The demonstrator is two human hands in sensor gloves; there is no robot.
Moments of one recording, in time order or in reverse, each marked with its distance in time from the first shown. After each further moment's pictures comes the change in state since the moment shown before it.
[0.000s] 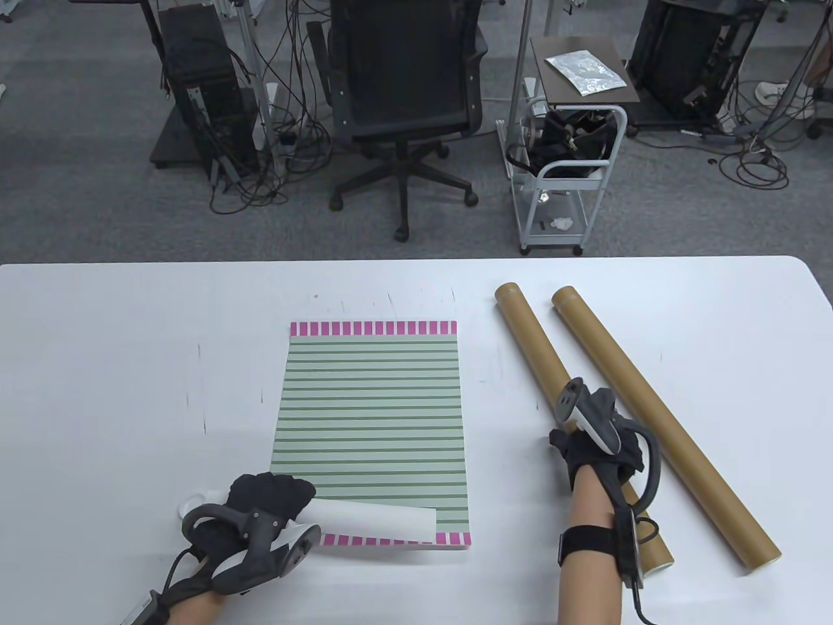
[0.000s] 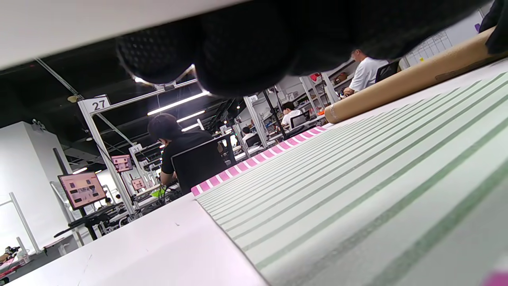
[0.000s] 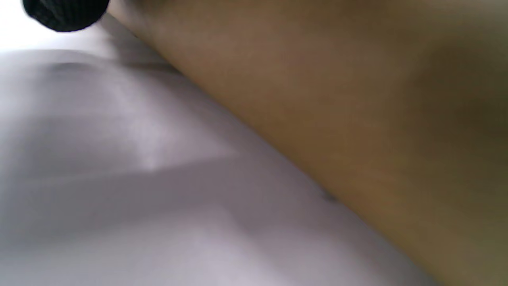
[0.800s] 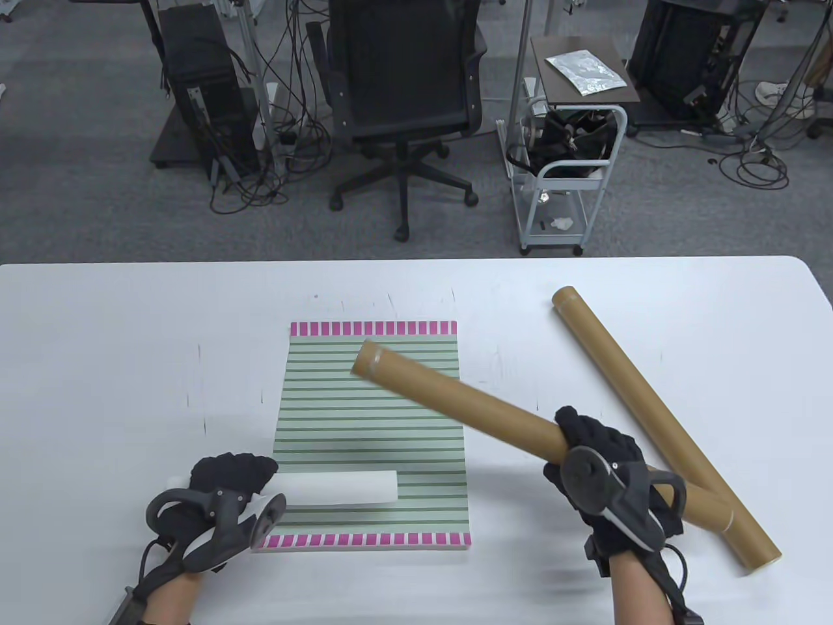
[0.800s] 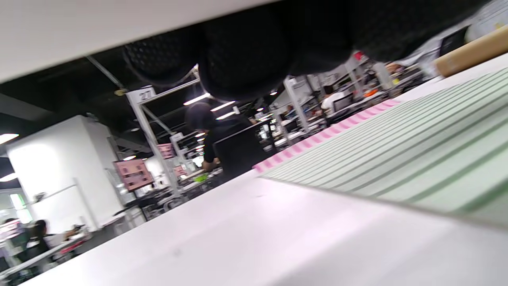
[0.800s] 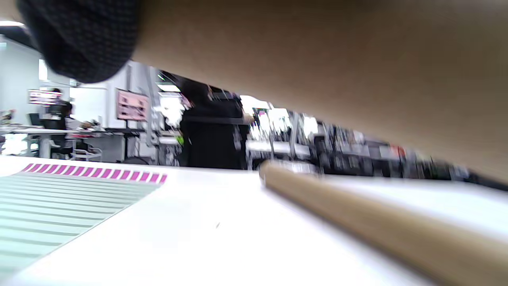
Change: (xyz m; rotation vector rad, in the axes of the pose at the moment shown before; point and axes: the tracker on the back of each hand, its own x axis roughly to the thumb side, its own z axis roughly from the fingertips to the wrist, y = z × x) left_hand -0.059 -0.027 -0.005 -0.077 0.187 -0.065; right_hand -0.049 -0.053 0.163 -0.674 -0.522 -0.127
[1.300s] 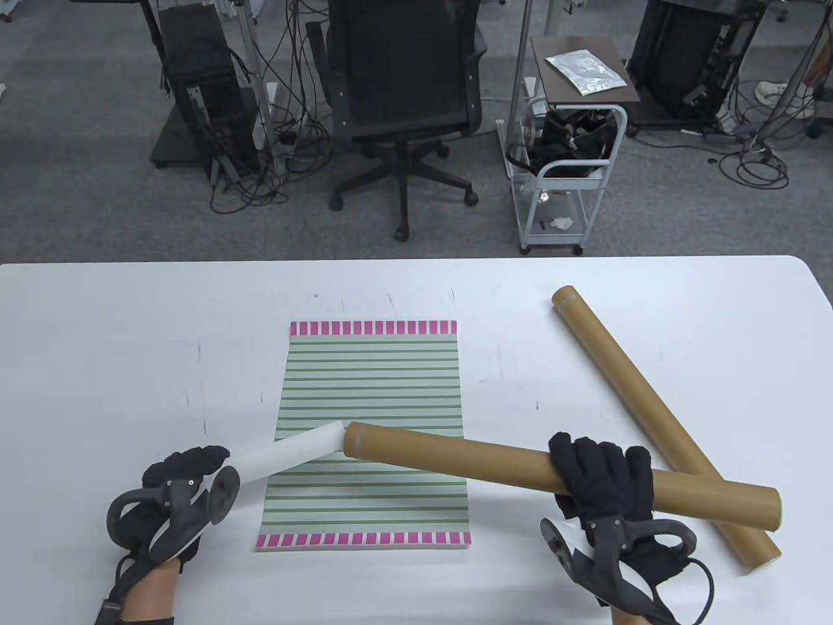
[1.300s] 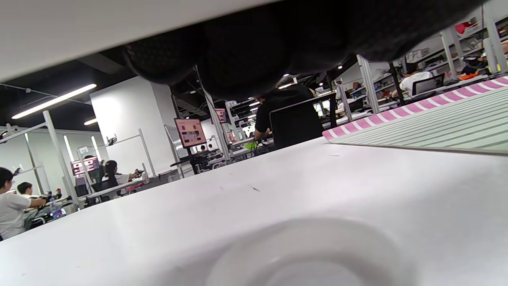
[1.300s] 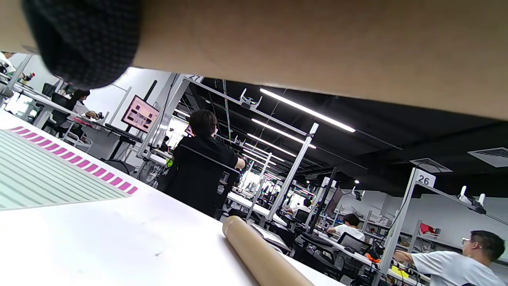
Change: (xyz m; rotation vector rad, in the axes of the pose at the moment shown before) left_hand -0.036 -0.024 0.001 -0.105 0.204 0.086; right_hand 0.019 -0.007 0.032 -0.172 -0.079 0.317
